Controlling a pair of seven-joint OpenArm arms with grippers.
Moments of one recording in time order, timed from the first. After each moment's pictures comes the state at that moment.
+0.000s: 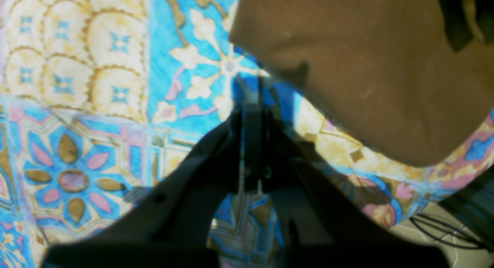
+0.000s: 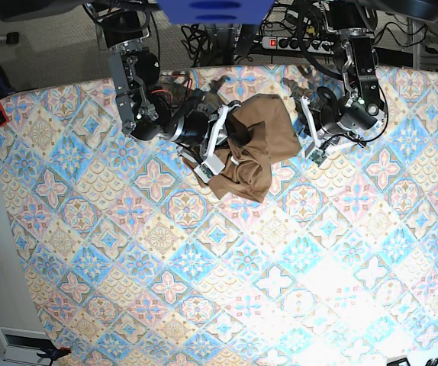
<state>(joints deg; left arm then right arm) 12.7 -6.7 -11.5 104.9 -12.0 -41.0 68.5 -5.8 2.7 -14.2 96.8 35.5 27.6 -57.6</state>
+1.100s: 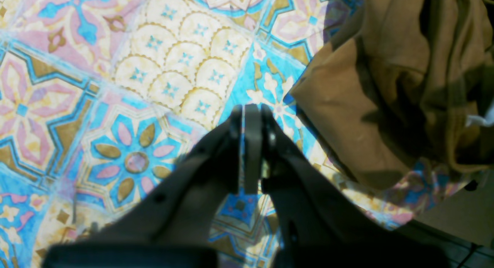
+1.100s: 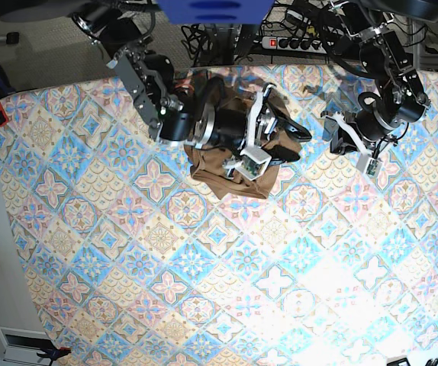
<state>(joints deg) 12.0 -7.8 -29.6 106.2 -35.0 -40.8 69.2 0.0 6.1 -32.4 107.6 35.7 27.6 -42.2</state>
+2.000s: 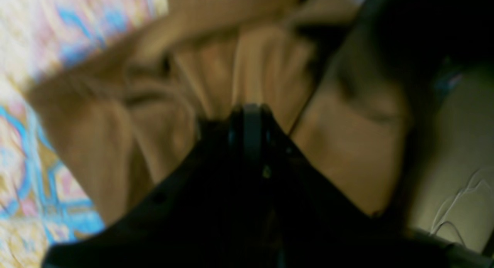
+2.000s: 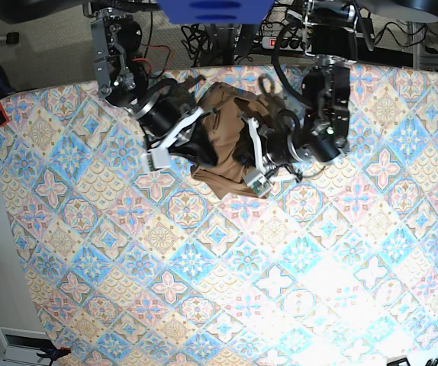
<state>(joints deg) 2.0 -2.4 3.2 99.2 -24.0 -40.8 68.8 -18.3 6.0 -6.8 107.8 36.2 19.9 -32.1</state>
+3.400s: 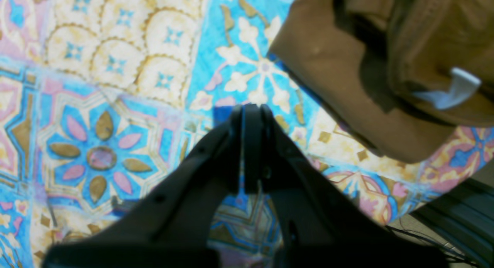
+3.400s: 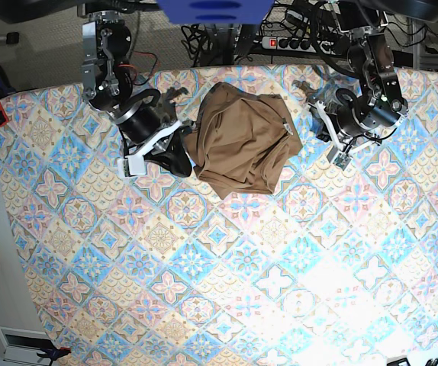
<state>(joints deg) 13.2 -8.7 -18.7 105.3 -21.7 -41.0 68.3 -17.8 6.0 -0.9 105.6 36.2 19.9 -32.2</state>
